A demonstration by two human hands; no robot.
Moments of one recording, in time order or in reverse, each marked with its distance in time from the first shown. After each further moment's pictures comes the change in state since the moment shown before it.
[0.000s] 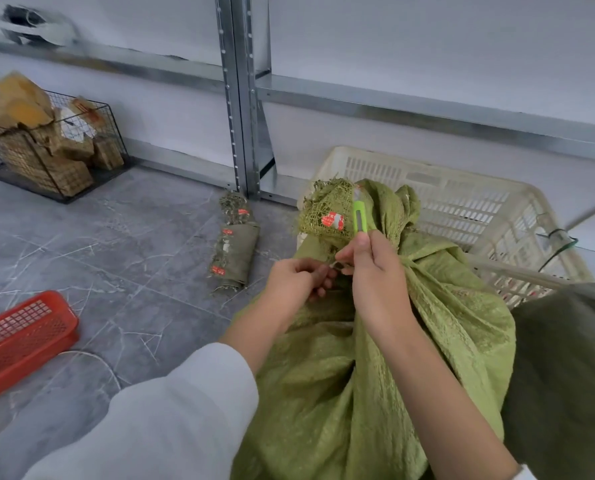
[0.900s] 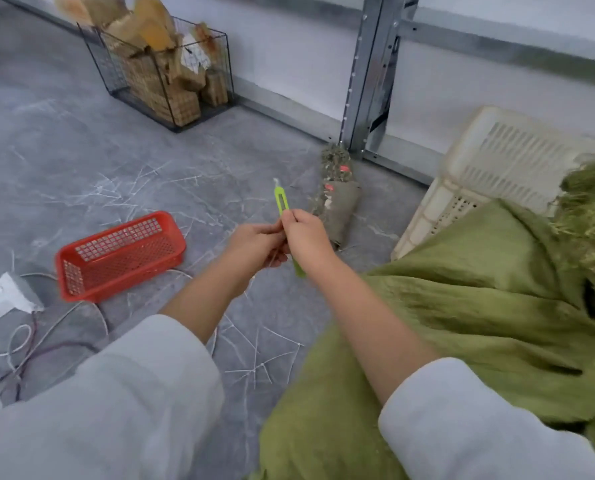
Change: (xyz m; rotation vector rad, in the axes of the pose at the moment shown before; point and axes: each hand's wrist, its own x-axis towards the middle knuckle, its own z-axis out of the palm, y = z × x) left_hand -0.009 -0.056 -0.242 -0.001 0.338 -0.032; right_hand -0.031 0.011 0.282 0.105 -0.600 0.297
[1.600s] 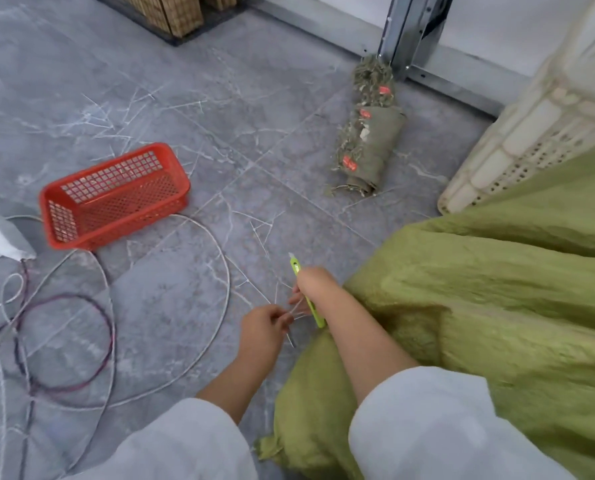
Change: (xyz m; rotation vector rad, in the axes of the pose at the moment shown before) left_hand -0.012 -0.248 -0.017 0.534 0.195 -0.195; right_hand 0.022 0.191 0.063 -0.301 -0.256 0.728
